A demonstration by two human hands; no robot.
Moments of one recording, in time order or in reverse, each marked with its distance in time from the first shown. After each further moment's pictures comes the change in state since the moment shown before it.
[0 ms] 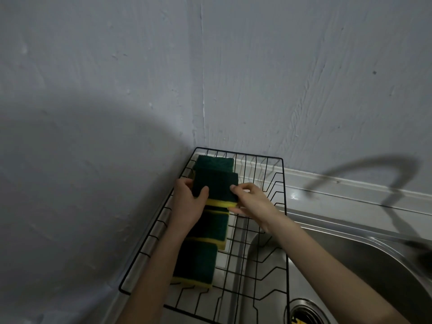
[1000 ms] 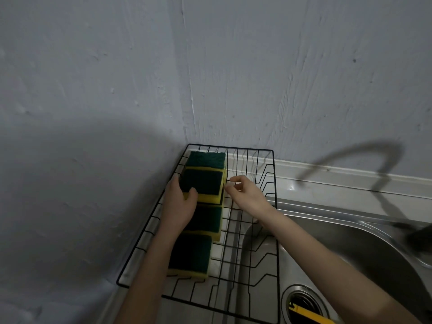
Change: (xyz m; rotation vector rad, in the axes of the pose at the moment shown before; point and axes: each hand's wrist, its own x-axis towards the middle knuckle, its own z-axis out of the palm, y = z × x) left_hand -0.015 0.004 -0.003 0.139 -0.020 0.083; right_hand -0.016 0.000 -0.005 -0.527 0.110 -0.229
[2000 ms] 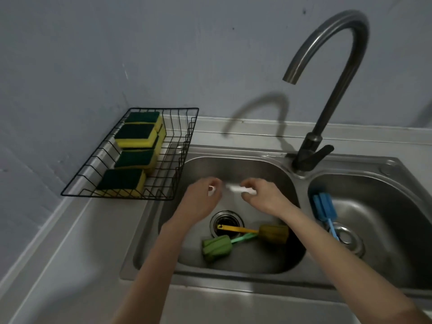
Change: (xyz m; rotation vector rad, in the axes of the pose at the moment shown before) left_hand -0.210 0.071 0.127 0.192 -0.393 0.199; right_hand -0.213 0.136 -0.130 -0.371 -0.004 0.072
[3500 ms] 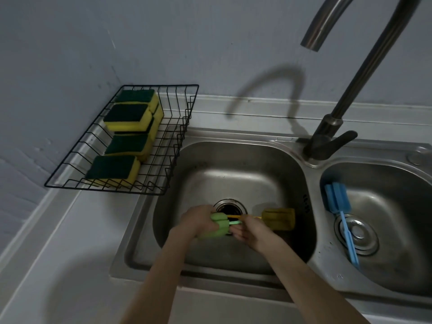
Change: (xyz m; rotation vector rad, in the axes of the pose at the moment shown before) left_hand 0.018 -0.065 0.054 0.334 -0.482 -0.342; right_hand 0.032 0.057 0.120 1.219 -0.153 0.835
